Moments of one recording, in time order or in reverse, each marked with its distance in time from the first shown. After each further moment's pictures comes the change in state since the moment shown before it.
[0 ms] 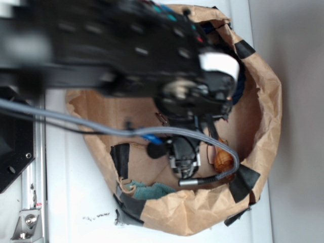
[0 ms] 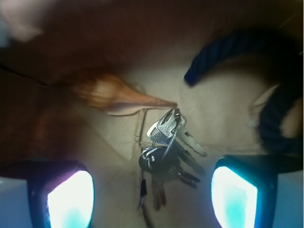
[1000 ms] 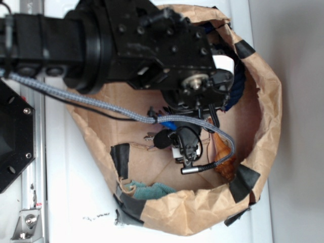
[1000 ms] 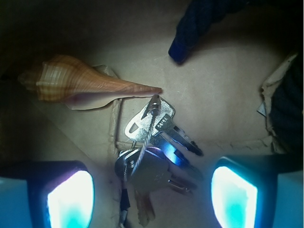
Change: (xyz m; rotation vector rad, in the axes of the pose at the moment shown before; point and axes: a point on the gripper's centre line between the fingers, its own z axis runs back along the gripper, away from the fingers) arm -0.002 0.013 -0.020 -0.009 0.034 0.053
